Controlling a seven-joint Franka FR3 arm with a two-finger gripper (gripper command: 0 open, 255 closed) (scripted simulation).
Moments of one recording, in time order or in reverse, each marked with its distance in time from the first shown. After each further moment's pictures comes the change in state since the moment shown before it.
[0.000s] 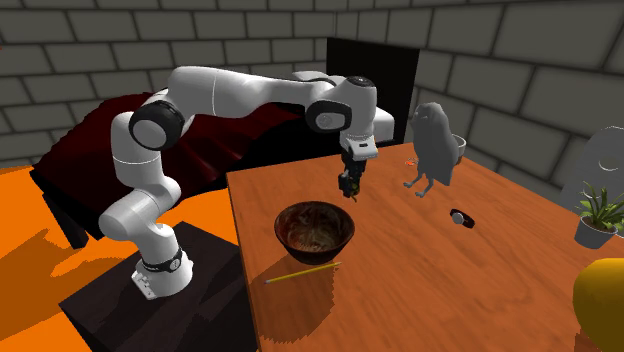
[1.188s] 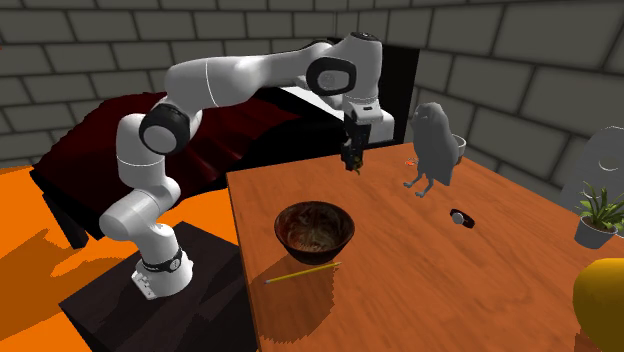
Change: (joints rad) arm 0.023 0.063 0.005 0.331 -0.025 -0.268 0.039
